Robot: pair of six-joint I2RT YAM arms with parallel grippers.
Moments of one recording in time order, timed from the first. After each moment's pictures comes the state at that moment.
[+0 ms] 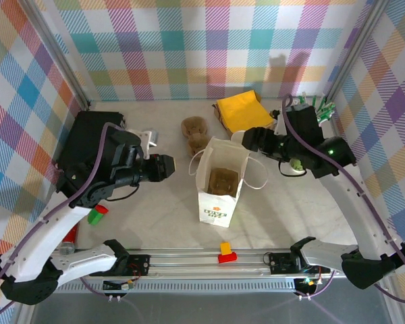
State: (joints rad) left arm -0.71 1.02 1.38 -1.00 0.08 -0.65; right arm 0.47 1.18 1.52 -1.06 -0.18 0.65
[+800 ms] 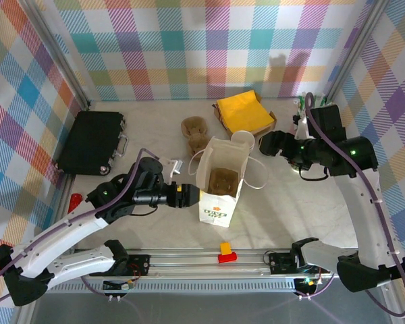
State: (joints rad) left arm -0.88 0.93 0.95 -0.64 0.27 -0.69; right arm 0.29 1.16 1.60 -1.32 -0.26 0.56
